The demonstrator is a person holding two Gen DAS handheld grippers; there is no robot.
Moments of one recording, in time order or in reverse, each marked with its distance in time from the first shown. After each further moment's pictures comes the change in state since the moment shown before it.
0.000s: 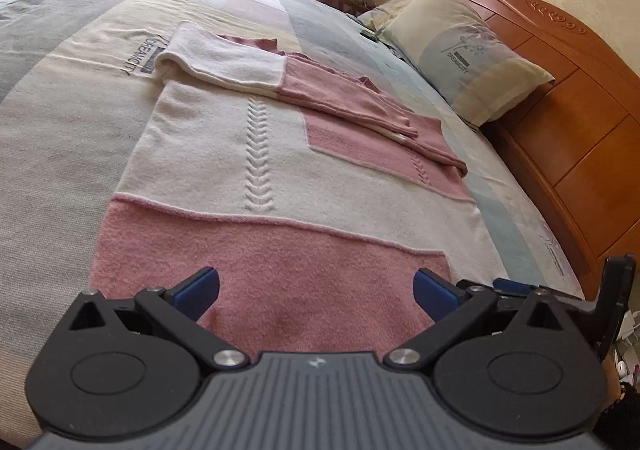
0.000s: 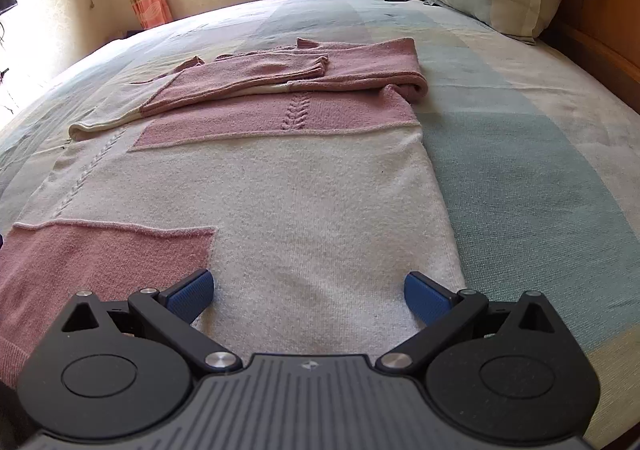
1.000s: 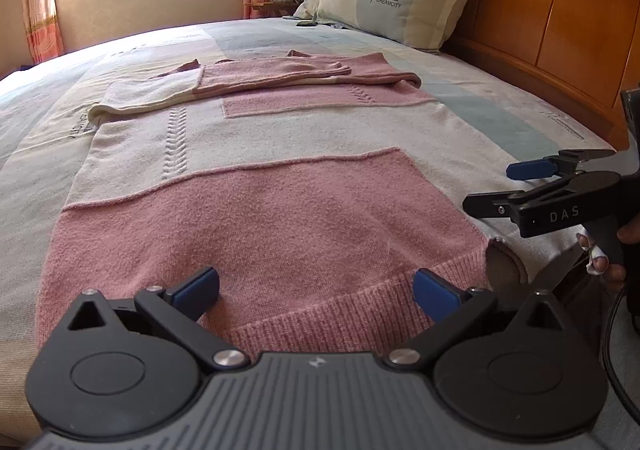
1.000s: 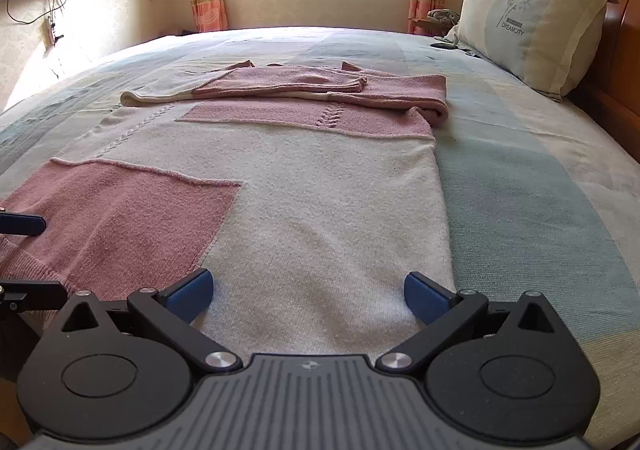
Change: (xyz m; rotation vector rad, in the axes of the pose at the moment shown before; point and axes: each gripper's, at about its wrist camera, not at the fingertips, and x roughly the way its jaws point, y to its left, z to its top) left arm 0.005 -0.073 -0.073 0.404 -0.068 0.149; right arm -0.028 -0.010 -0.042 -0.186 -0.111 0.074
